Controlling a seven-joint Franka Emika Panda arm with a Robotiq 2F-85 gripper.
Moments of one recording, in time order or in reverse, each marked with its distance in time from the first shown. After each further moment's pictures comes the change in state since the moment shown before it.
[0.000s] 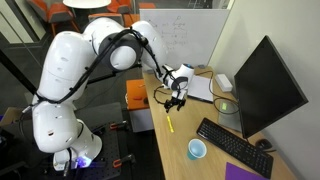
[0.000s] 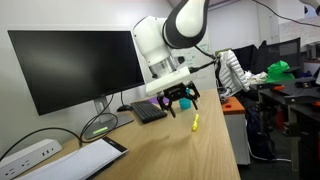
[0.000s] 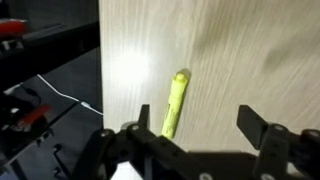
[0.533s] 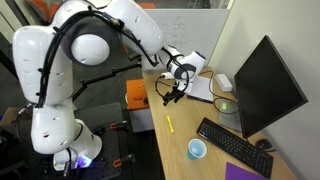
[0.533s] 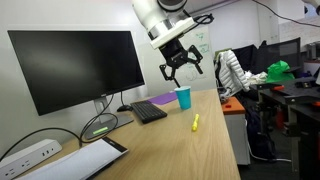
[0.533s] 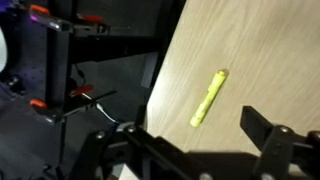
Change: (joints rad) arm -0.105 -0.248 0.053 -0.048 0.148 -0.295 -0.364
